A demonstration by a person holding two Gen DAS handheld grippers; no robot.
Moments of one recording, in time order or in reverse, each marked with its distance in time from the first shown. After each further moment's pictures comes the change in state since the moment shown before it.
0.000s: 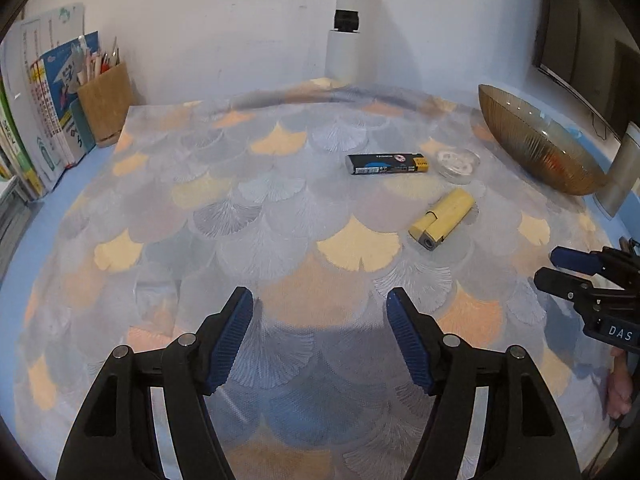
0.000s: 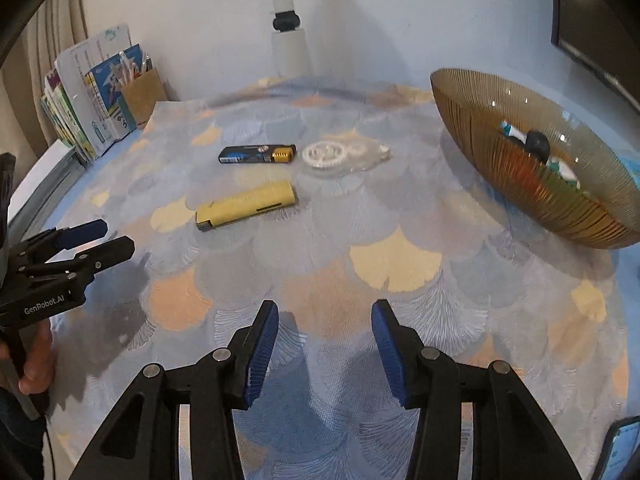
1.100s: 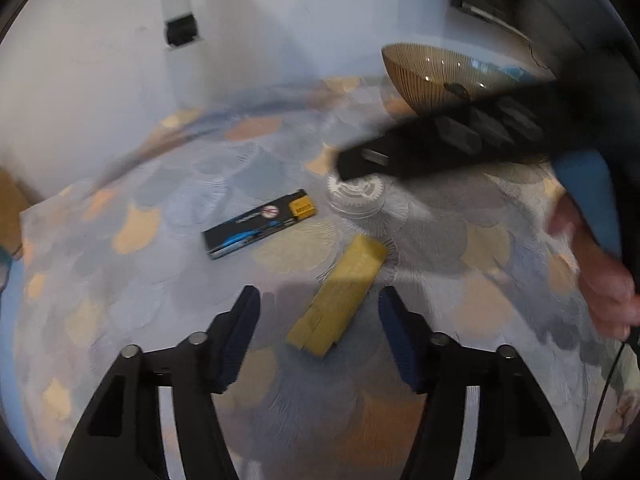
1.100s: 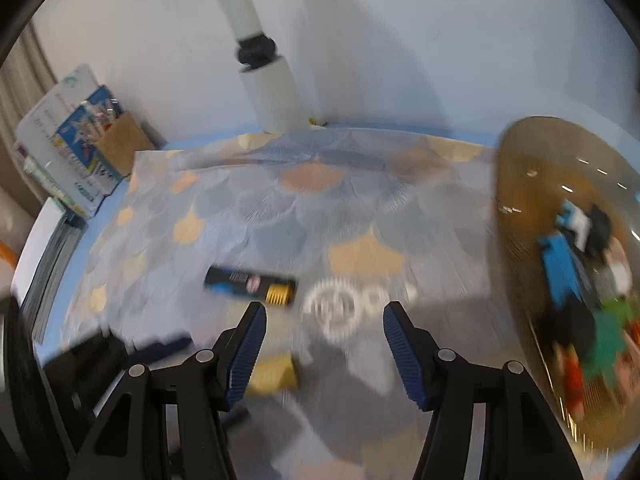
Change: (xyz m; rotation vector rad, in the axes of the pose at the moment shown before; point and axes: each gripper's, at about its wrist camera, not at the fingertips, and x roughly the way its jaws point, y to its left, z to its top) left arm 0.057 -0.084 0.066 0.283 0.106 -0.172; right arm 0.070 -0.012 0.147 0.094 0.120 0.113
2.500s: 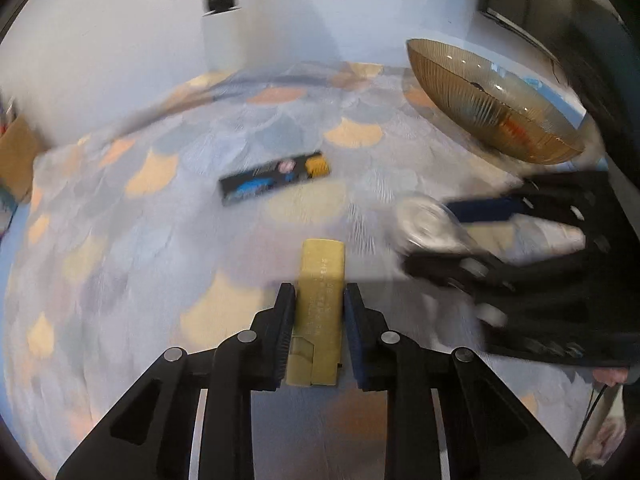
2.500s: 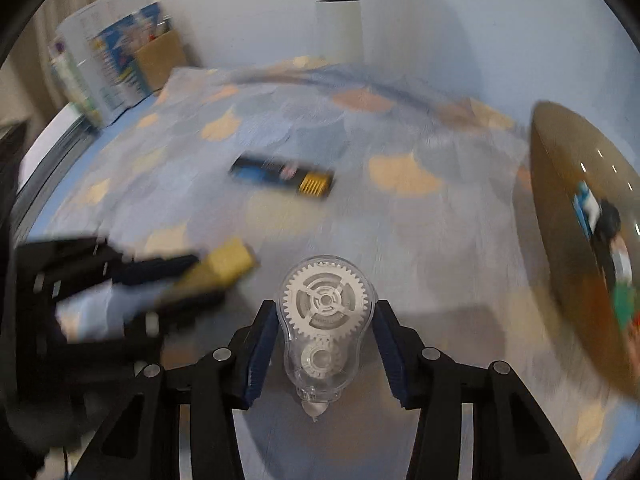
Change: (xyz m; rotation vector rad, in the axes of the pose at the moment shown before) left arm -0.018 0.010 -0.042 -0.150 0.018 0.025; right arm -0.013 0.022 -0.089 -0.245 0.056 -0.036
